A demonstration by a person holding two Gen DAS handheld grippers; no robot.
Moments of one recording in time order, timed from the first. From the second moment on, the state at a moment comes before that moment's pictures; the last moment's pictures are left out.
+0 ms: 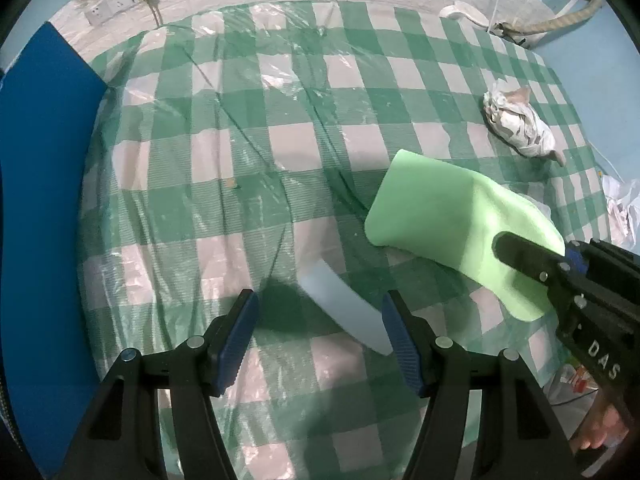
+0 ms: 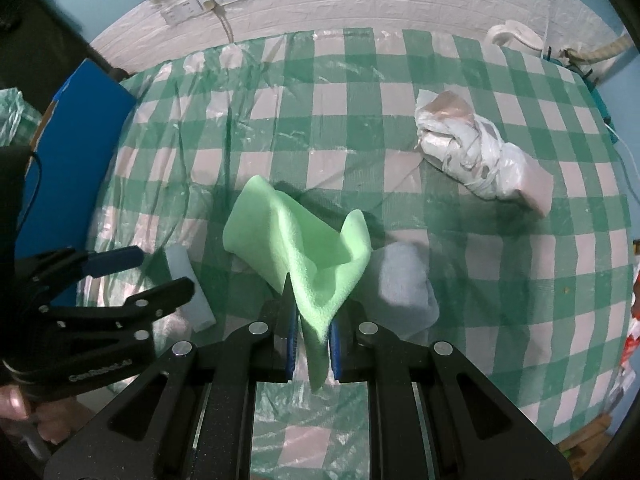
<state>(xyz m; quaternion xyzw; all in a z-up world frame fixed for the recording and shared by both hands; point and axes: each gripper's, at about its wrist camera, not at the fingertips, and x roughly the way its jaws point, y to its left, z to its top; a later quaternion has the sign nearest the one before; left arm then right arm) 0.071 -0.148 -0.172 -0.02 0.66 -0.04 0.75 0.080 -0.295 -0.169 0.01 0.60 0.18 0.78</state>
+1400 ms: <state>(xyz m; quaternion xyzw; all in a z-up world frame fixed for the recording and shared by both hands) 0.061 -0.142 -0.123 0.00 0.58 -0.08 0.81 0.072 -0.281 -0.120 0.01 0.56 0.21 0.80</state>
